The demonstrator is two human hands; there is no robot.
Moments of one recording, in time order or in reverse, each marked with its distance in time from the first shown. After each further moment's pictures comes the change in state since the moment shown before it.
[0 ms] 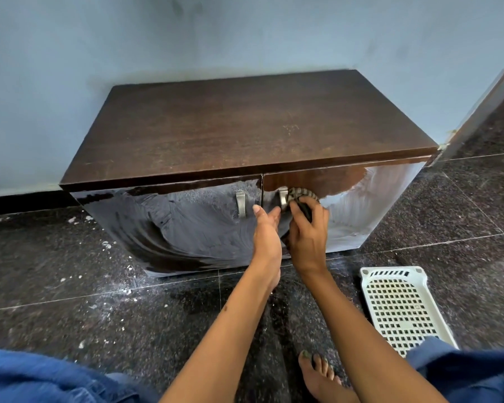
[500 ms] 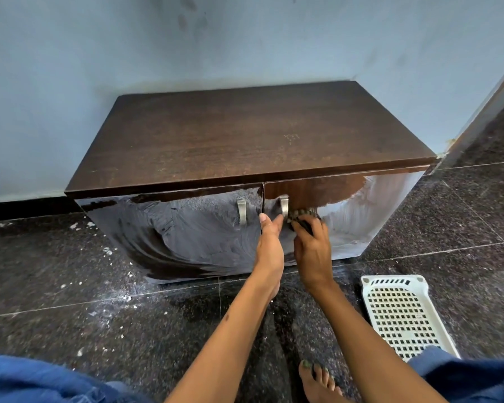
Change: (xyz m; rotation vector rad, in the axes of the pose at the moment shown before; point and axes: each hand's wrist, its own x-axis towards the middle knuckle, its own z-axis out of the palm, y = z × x) left_hand -0.001 -0.004 -0.002 0.074 -0.040 0.029; right_hand -0.007 0.009 -0.009 -0.059 -0.083 -0.019
